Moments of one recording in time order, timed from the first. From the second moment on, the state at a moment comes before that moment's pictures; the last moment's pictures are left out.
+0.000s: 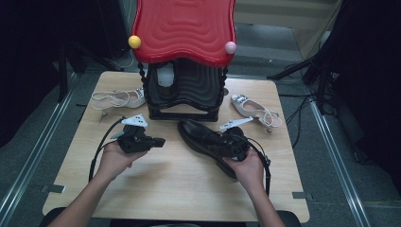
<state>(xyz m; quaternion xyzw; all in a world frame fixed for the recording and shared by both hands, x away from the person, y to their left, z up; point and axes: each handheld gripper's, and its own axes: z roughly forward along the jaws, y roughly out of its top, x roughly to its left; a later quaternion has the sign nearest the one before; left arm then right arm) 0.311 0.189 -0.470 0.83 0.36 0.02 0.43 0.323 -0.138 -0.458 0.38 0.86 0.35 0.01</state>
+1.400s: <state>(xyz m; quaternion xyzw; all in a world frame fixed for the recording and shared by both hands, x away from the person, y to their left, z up) 0.325 0.168 -0.478 0.82 0.38 0.01 0.42 0.336 -0.163 -0.442 0.39 0.84 0.38 0.05</state>
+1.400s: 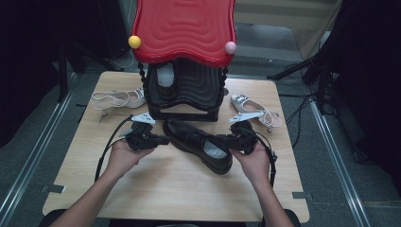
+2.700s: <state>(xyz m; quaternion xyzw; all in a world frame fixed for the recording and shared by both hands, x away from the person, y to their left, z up) 0.315 0.138 -0.507 0.84 0.36 -0.01 0.41 0.328 -0.157 -0.476 0.40 0.84 0.36 0.05</state>
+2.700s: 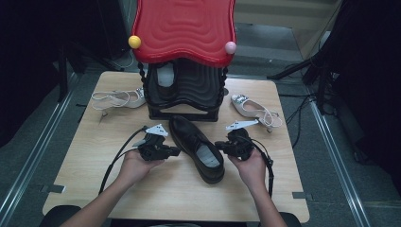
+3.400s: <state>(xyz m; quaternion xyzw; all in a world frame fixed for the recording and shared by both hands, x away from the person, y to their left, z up) 0.327 0.126 -0.509 0.84 0.35 -0.03 0.42 0.305 -0.154 -0.479 0.44 0.81 0.37 0.02</state>
